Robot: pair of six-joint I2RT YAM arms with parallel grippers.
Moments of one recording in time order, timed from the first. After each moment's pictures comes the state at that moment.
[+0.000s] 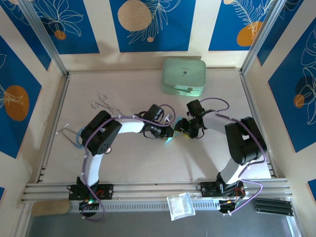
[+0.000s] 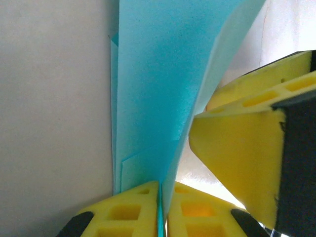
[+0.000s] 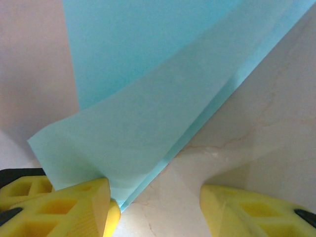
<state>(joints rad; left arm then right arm) -0.74 2.06 1.20 -0.08 0.62 -0.63 0.36 1.69 0.90 -0.47 -0.33 0.73</state>
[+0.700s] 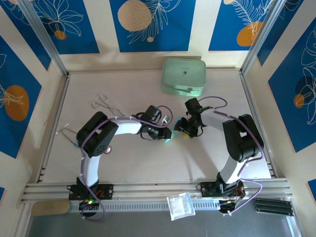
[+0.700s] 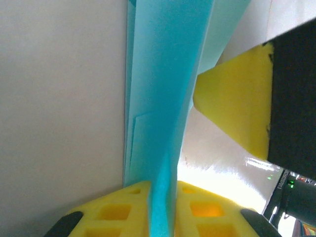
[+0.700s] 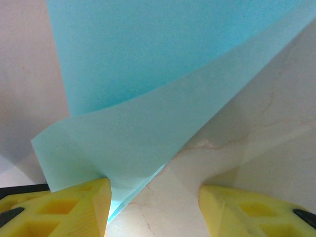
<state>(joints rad) -0.73 2.00 1.13 -0.11 0.62 -0.63 0.37 1.73 0.96 -0.55 -0.32 0.72</state>
